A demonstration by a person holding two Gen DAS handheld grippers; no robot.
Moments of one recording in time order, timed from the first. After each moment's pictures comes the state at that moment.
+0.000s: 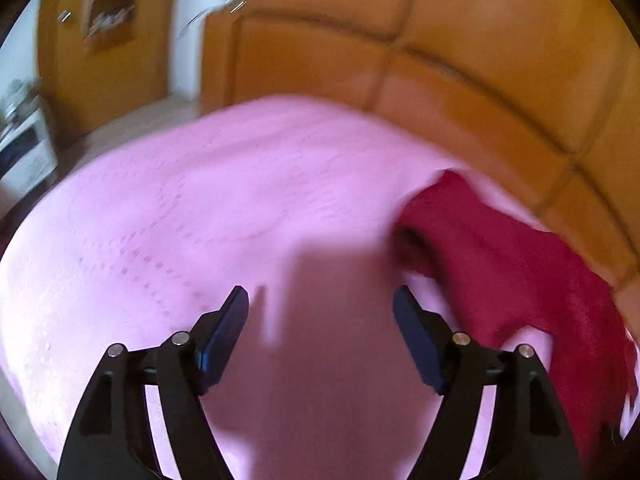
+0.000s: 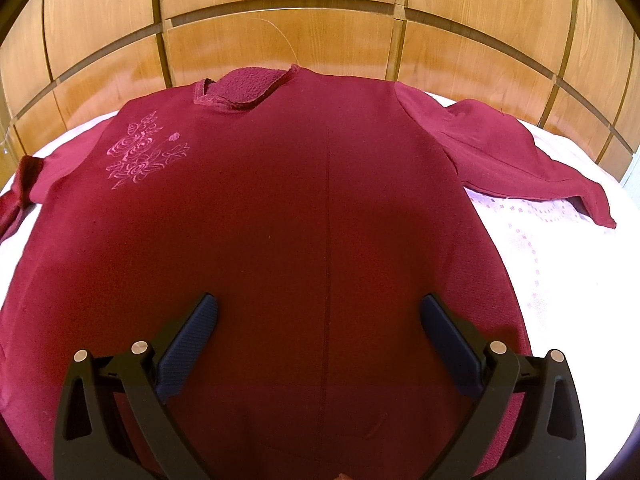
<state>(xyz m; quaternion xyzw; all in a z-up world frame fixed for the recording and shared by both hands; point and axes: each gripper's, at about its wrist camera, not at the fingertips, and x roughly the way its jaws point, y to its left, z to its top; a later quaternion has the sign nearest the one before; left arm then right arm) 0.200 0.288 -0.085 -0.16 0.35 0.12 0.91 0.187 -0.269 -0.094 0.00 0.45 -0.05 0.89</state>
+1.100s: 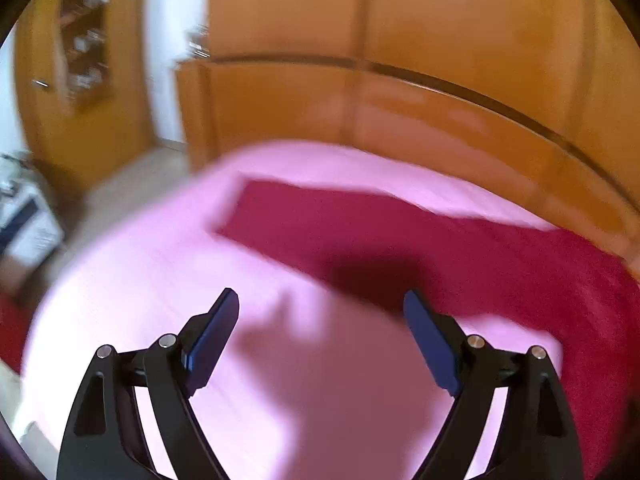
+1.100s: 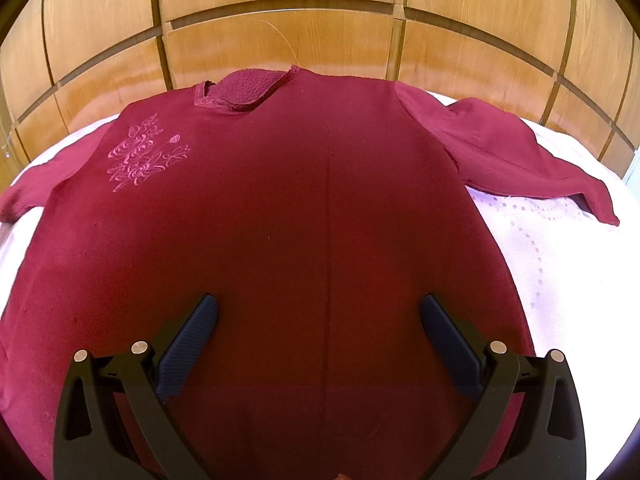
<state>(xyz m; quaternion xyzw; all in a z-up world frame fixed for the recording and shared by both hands) 0.273 0.264 -0.075 -0.10 0.37 0.11 0.92 0.190 -0.267 -0.094 0.00 0.45 -0.05 0.89</state>
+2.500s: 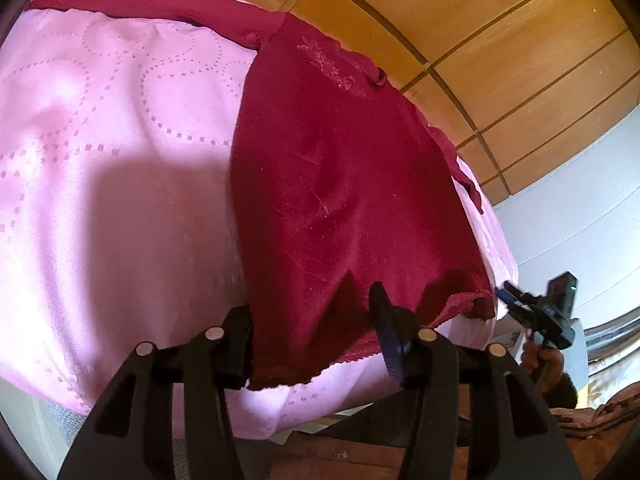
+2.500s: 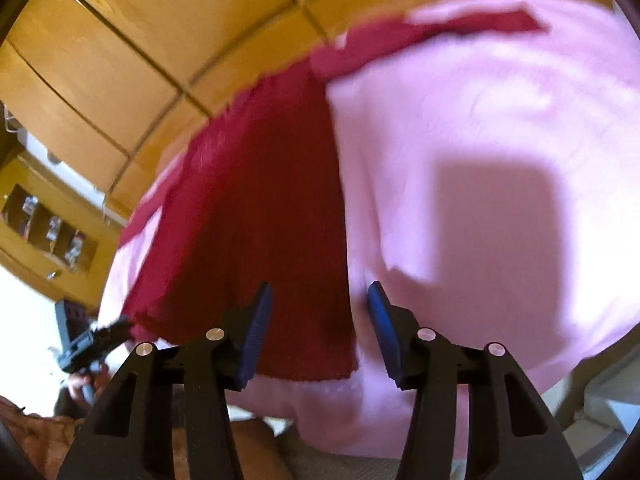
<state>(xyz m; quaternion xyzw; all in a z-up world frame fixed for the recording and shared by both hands) 0.104 0.113 -0.126 -0.23 0.49 -0.26 0.80 -0.008 -0.414 -0.048 0.26 0.44 0.07 0.85</state>
